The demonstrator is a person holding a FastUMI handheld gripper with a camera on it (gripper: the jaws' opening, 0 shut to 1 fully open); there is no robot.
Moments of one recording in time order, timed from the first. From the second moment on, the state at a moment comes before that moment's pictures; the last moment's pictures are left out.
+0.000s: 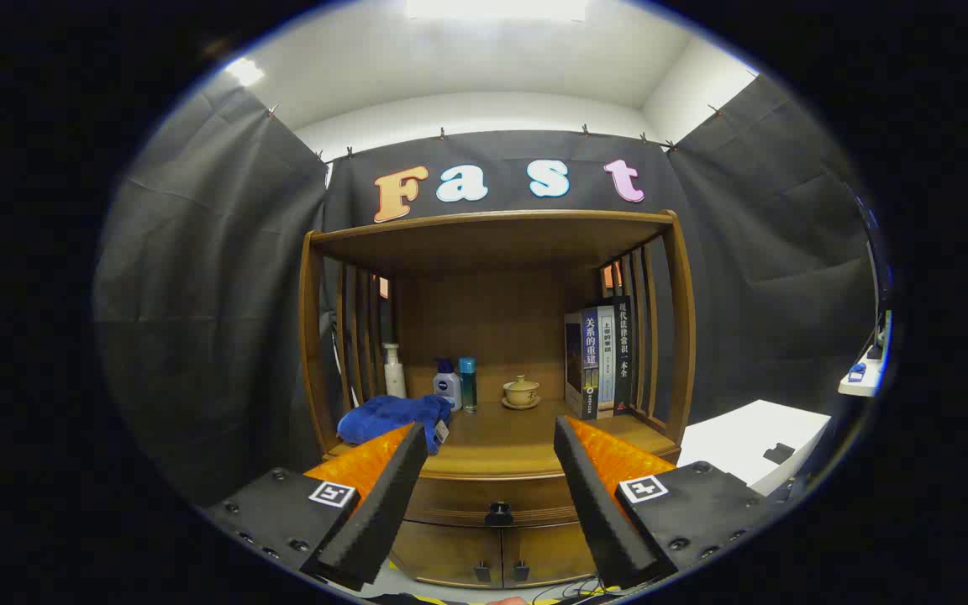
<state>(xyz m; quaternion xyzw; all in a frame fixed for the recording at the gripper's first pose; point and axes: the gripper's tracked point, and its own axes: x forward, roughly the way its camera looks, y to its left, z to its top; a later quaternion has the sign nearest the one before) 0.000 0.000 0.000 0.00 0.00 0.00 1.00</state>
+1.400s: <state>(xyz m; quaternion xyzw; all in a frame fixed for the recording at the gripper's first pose) 0.000 -0.005 -0.001 0.00 -0.01 -0.01 1.00</state>
